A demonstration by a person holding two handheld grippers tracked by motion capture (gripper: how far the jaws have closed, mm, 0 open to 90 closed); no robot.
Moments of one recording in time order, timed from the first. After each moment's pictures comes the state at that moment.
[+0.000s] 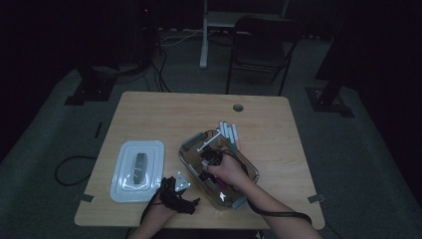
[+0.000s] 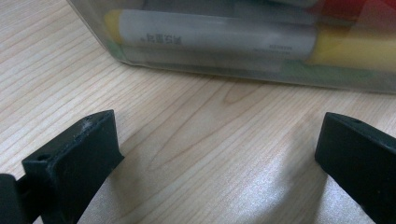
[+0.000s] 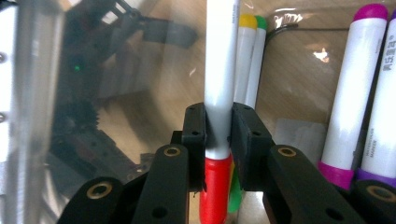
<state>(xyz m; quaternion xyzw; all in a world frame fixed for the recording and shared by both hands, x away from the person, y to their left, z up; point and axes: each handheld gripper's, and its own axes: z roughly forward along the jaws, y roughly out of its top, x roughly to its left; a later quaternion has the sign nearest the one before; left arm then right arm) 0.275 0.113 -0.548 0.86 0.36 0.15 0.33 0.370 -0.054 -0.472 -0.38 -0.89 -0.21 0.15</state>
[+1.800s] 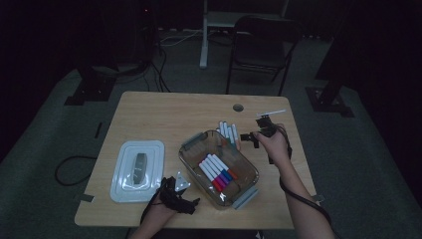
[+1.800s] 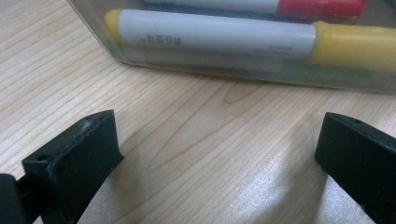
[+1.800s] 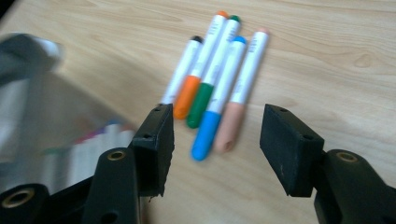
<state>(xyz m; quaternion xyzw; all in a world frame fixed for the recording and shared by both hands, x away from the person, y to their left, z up) 0.275 0.113 -0.548 0.86 0.36 0.15 0.34 0.450 -0.214 -0.451 -0.53 -0.77 -0.35 -0.04</state>
